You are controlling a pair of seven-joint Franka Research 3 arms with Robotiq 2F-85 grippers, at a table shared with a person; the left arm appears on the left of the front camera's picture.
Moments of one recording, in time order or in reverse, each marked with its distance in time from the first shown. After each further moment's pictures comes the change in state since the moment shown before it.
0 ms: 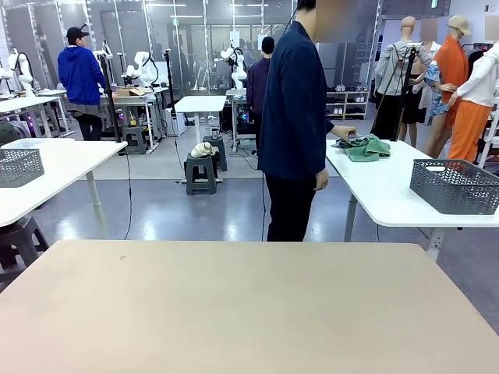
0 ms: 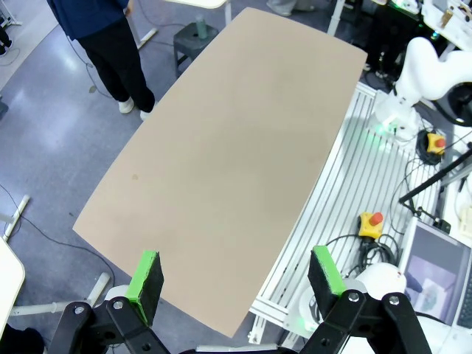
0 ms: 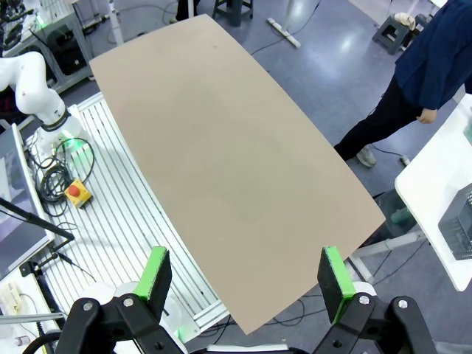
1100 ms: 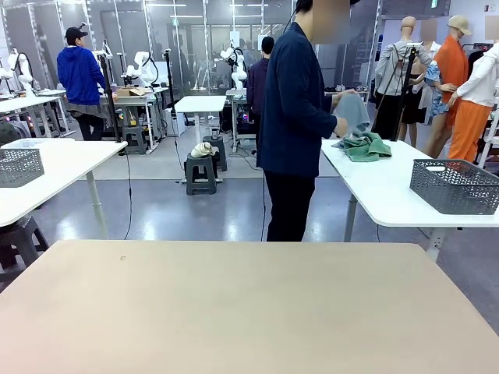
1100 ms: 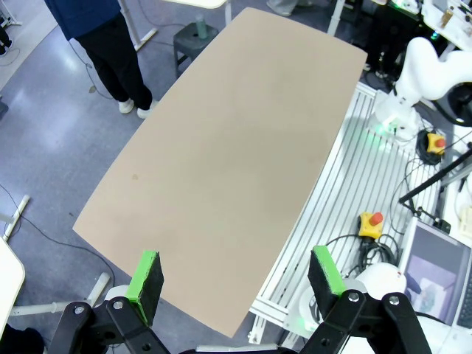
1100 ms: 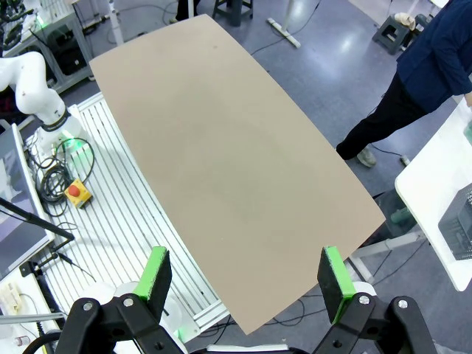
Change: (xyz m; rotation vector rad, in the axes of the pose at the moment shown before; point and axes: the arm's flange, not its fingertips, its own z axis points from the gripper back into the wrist) left arm 0.000 0.000 0.000 0.000 0.000 0.000; right arm 0.000 0.000 0.000 0.000 0.000 0.000
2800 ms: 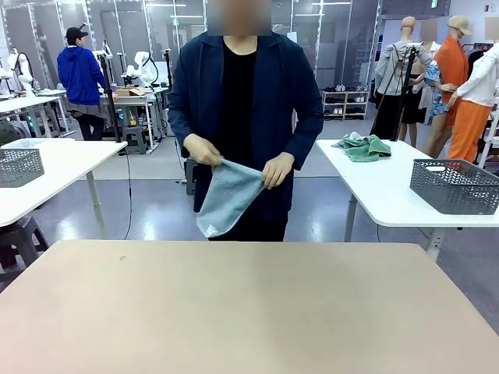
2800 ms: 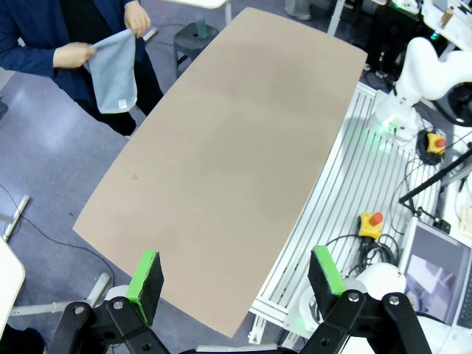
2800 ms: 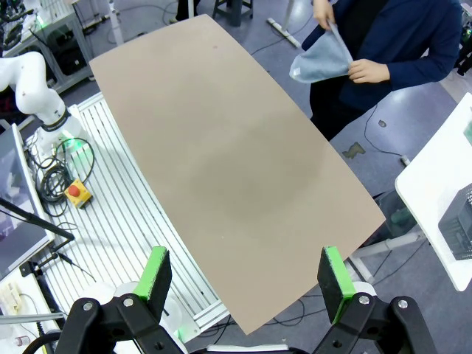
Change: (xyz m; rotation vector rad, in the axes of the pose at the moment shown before) left arm 0.000 0.000 0.000 0.000 0.000 0.000; right arm 0.000 0.000 0.000 0.000 0.000 0.000
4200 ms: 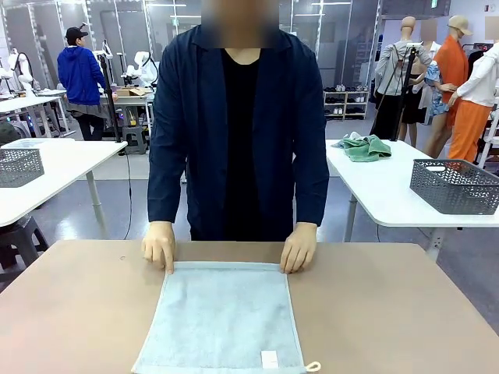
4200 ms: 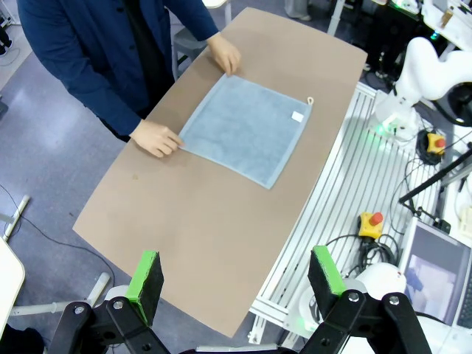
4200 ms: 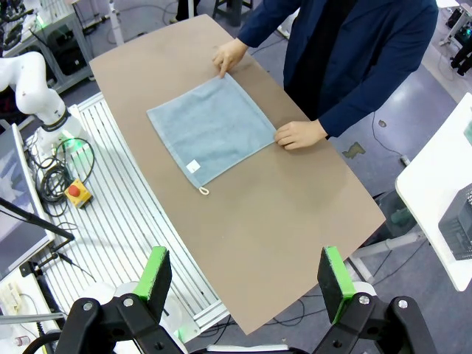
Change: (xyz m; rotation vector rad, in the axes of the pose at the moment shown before) left arm 0.000 0.000 0.000 0.000 0.000 0.000; right arm 0.000 0.000 0.000 0.000 0.000 0.000
